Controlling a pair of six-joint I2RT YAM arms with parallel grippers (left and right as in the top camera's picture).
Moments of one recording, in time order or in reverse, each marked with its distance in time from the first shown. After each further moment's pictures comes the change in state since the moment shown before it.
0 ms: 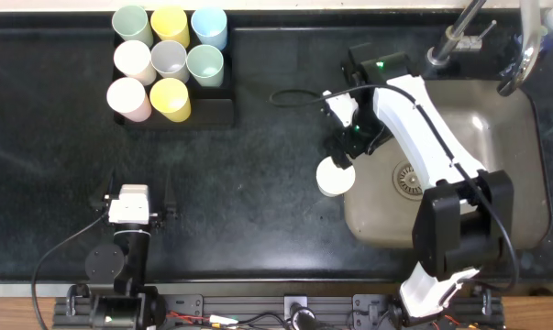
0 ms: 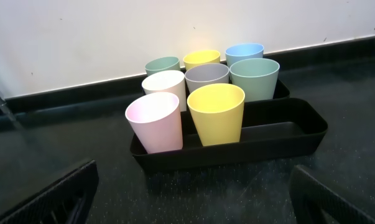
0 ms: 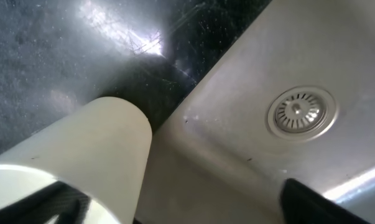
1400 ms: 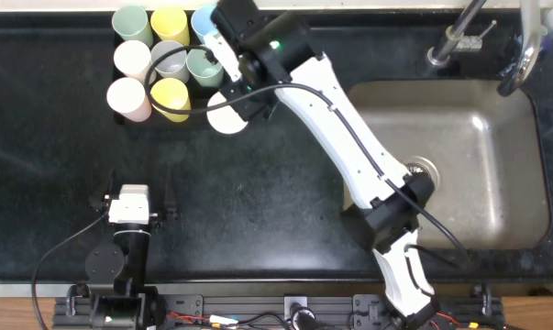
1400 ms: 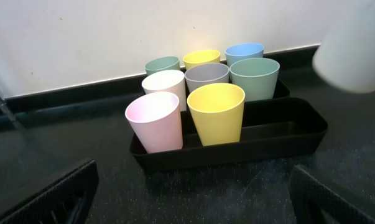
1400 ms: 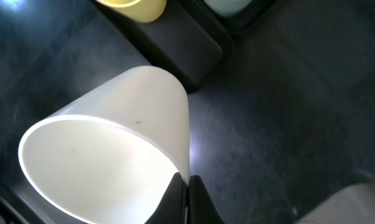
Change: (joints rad) left arm 0.000 0.000 0.000 0.000 0.000 0.000; right arm 0.386 0.325 0.966 -0.199 -0.061 0.275
